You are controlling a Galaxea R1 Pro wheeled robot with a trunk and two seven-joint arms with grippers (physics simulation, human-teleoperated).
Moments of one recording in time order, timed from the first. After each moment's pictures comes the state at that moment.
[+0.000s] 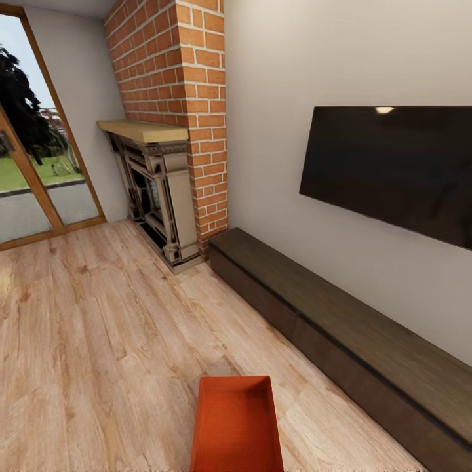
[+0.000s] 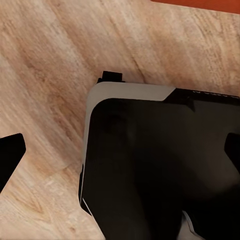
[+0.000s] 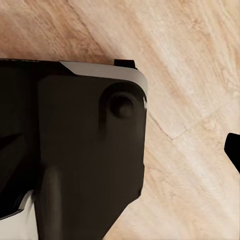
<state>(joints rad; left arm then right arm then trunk) -0.27 0.03 0.01 -0.01 0.13 -0.02 -0.04 -0.22 0.06 0.87 0.03 -0.82 -0.10 -0.10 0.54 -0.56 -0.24</state>
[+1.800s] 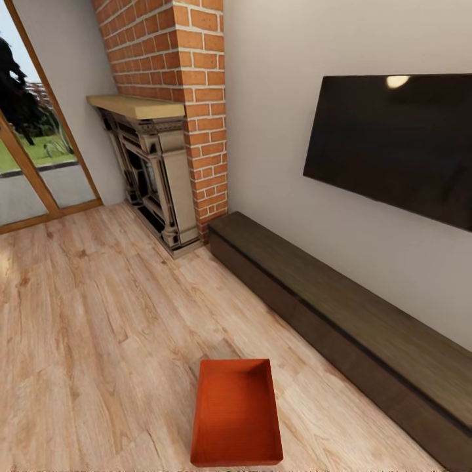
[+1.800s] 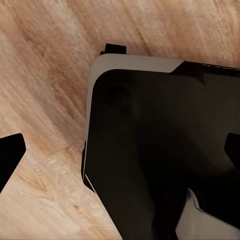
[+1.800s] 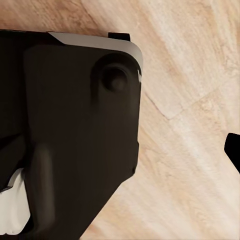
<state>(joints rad) -0.27 0.03 0.01 -0.01 0.13 -0.02 -0.04 -0.22 0.04 0.87 0.03 -0.82 -0.11 -0.10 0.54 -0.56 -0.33</state>
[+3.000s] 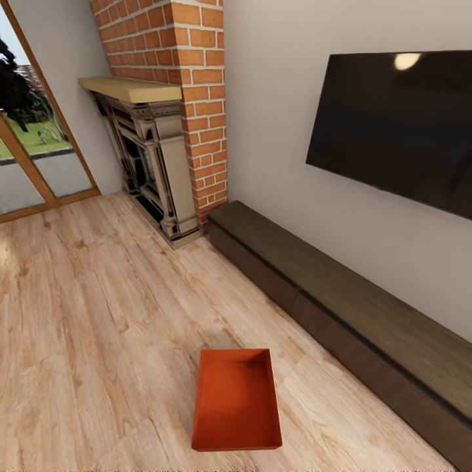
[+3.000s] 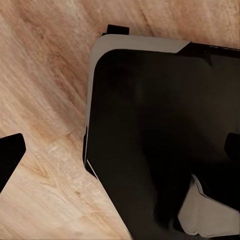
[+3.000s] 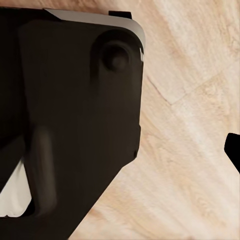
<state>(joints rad) -0.27 0.03 0.01 -0.01 0.13 -0.02 -0.04 -0.22 0.04 0.87 0.03 -0.83 -0.11 -0.09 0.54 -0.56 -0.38</state>
